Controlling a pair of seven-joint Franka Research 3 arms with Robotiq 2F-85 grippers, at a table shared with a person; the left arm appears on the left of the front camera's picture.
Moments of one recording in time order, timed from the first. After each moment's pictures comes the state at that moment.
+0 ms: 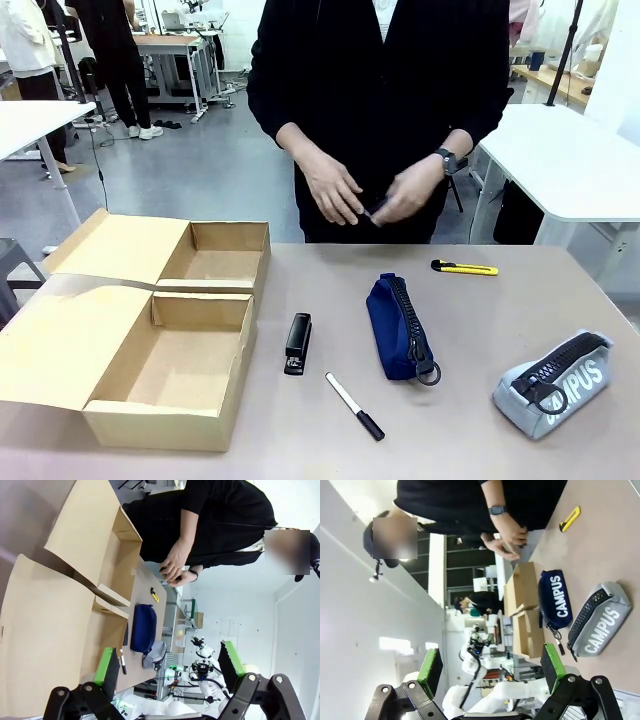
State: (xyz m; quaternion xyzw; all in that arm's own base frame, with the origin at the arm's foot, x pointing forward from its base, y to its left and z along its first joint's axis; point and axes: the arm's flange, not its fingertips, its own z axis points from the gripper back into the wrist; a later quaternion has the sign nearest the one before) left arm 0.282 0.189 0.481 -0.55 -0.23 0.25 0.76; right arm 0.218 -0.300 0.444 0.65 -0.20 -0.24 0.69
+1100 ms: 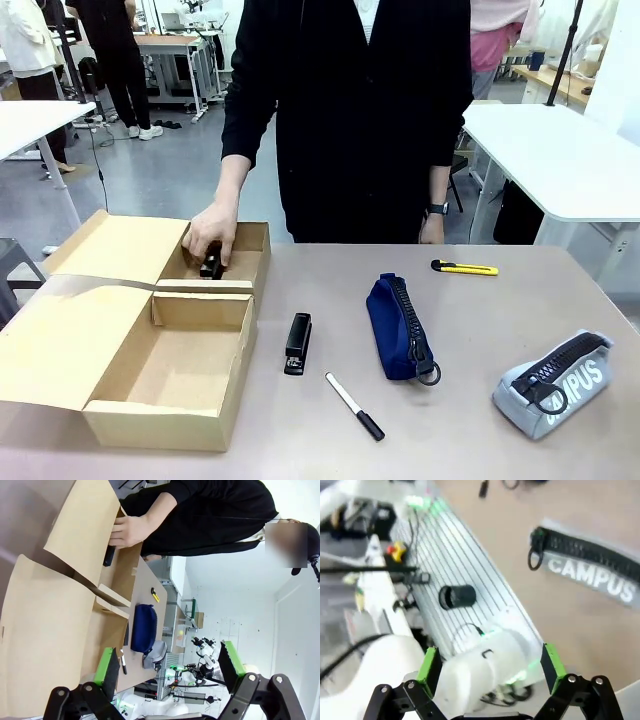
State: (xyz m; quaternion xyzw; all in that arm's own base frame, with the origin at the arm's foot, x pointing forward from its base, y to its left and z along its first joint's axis) left arm 0.283 0.189 0.481 -0.55 -0.23 0.25 0.76; right arm 0.268 -0.076 0.469 0.33 0.00 0.40 0.85
